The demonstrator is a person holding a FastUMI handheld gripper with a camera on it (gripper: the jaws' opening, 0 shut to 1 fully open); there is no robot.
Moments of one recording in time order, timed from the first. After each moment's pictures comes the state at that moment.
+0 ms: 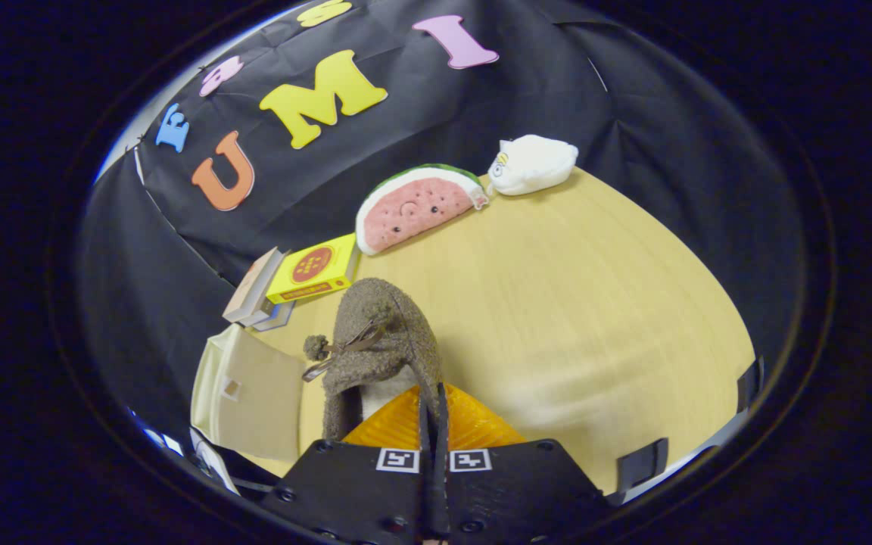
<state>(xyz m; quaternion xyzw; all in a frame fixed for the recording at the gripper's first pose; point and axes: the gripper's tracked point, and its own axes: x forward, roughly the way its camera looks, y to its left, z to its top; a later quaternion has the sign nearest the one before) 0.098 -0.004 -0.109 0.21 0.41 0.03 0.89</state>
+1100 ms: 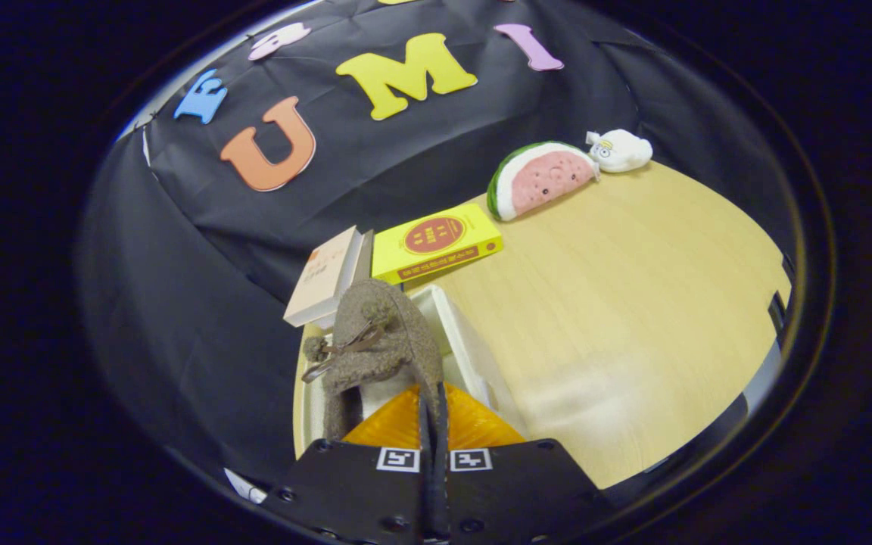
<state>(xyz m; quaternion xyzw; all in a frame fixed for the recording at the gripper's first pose) 0.108 0.337 -0.104 0.22 0.39 -0.03 0.89</state>
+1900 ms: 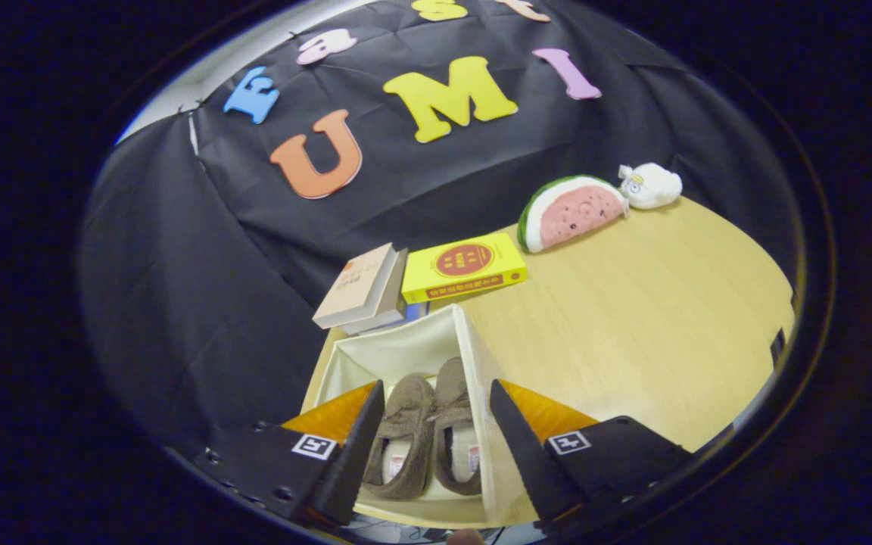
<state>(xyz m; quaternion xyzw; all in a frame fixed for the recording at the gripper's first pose) 0.092 0.331 -0.067 0.17 0.31 0.07 0.93</state>
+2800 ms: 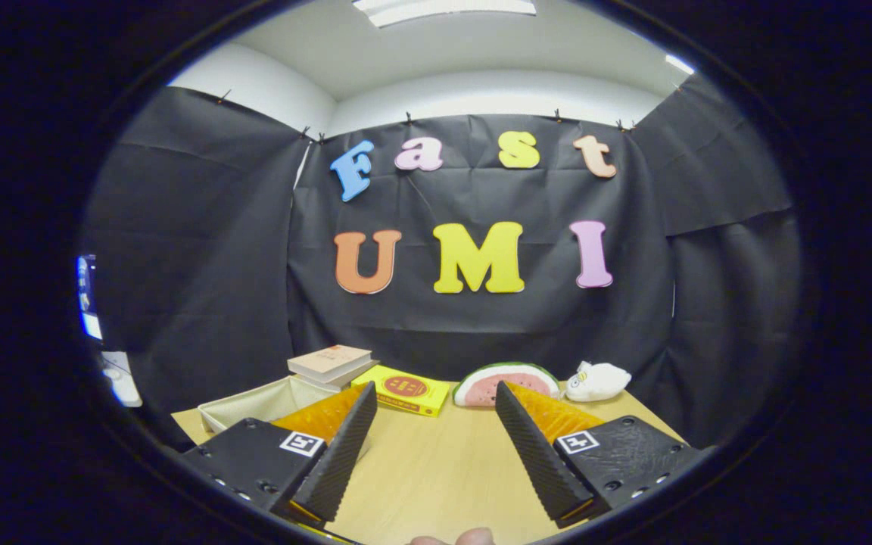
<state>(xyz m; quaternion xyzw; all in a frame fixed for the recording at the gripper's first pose) 0.005 0.111 0.050 -0.01 0.01 0.11 0.99</state>
